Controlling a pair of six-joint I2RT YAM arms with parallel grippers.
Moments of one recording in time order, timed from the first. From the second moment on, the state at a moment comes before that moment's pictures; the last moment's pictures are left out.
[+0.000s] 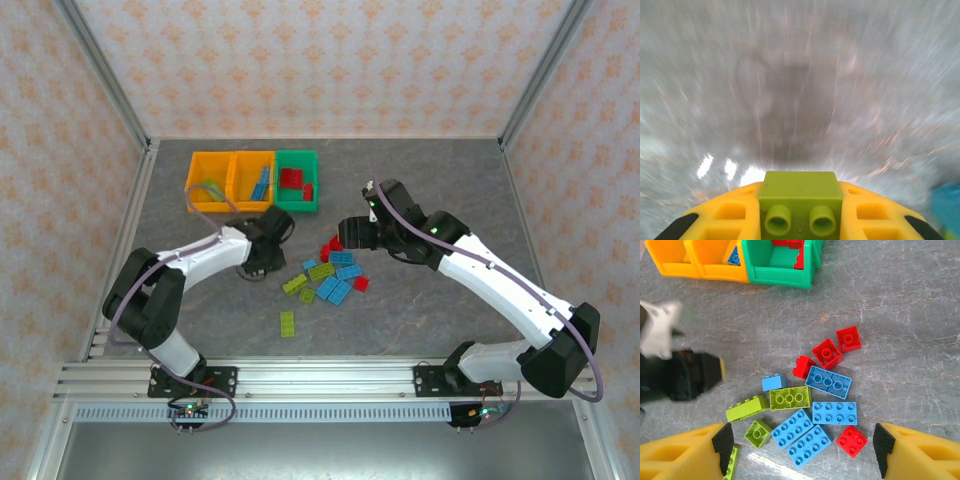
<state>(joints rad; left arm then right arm) -0.47 1.61 1.05 -0.74 -0.20 -0.84 0.72 1.28 1.24 -0.80 0.06 0.52</state>
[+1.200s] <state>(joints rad) -0.03 1.70 1.56 -0.76 -0.08 -0.63 0.72 1.35 1.19 -0.78 0.12 0.56</state>
